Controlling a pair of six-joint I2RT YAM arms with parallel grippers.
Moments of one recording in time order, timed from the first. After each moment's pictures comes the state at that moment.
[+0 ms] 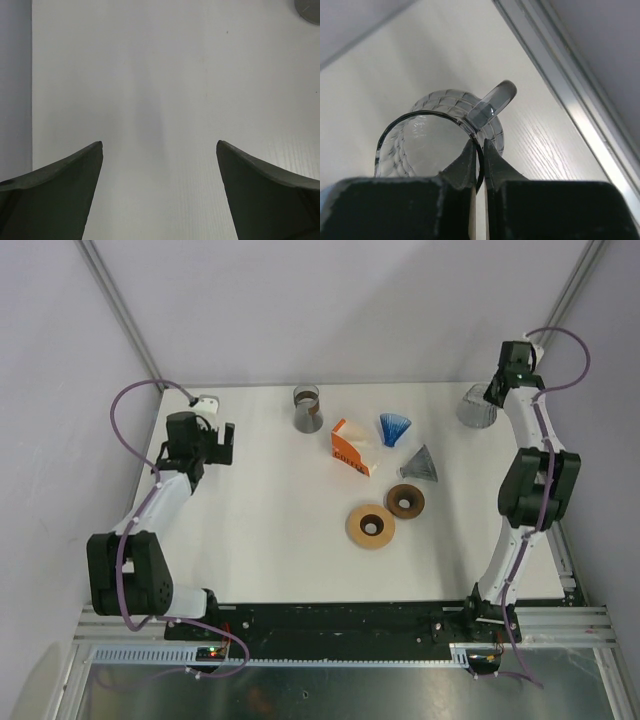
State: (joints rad) left arm 0.02 1.39 0.94 -0.09 -0.02 0.19; right arm -0.15 2.11 1.93 -0.56 0.26 0.33
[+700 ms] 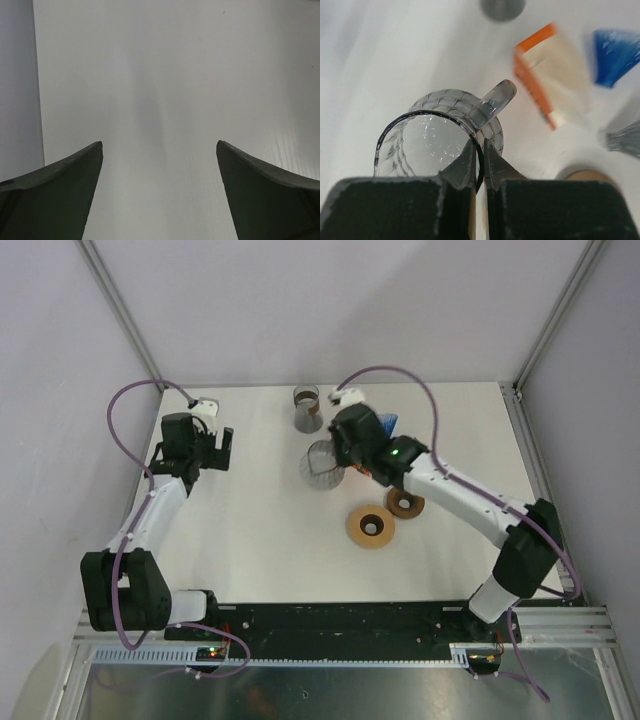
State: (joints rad) left arm 0.02 1.31 0.96 -0.25 0.00 0.24; right arm 0.77 1.60 1.49 -0.44 0.28 0.30
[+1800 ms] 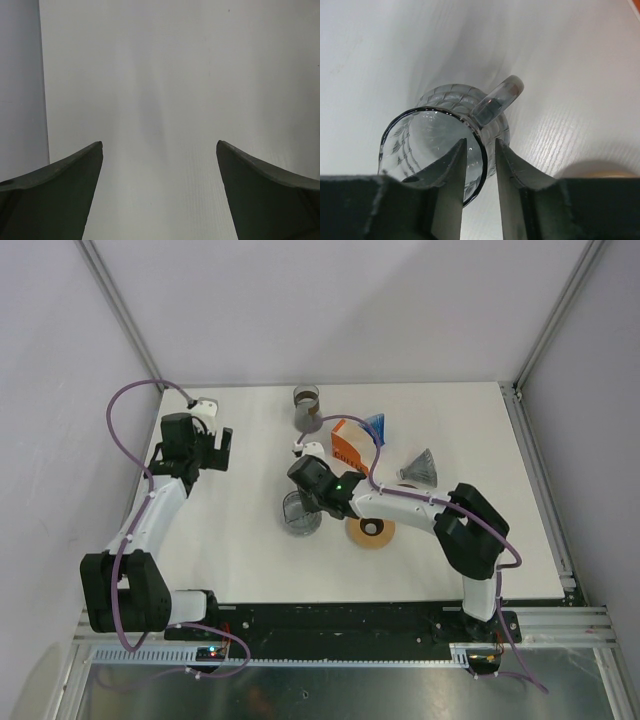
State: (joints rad) left arm 0.02 1.30 0.96 -0.26 -0.02 0.25; right arm 1.00 1.89 1.40 -0.36 0.33 0.53
